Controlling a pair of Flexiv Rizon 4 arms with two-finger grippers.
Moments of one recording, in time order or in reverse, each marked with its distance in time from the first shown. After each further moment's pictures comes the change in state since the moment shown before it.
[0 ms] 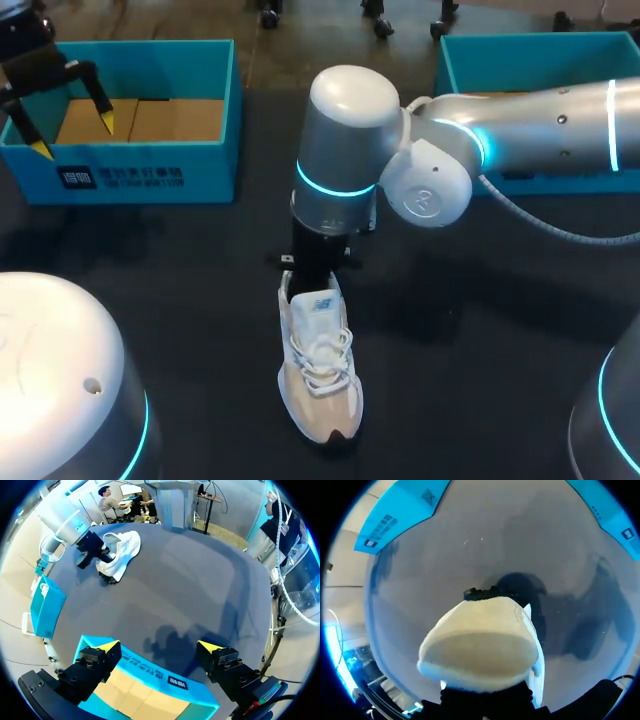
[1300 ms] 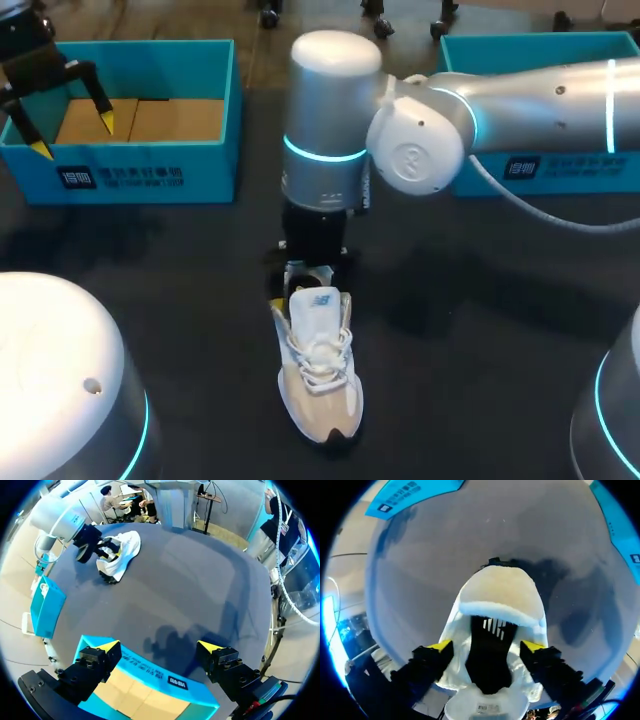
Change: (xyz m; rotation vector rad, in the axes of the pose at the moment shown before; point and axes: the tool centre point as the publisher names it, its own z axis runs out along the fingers) left arm 0.000 0.000 0.000 0.000 0.000 0.000; right arm 0.001 -0.034 -0.031 0.180 -0.044 -0.168
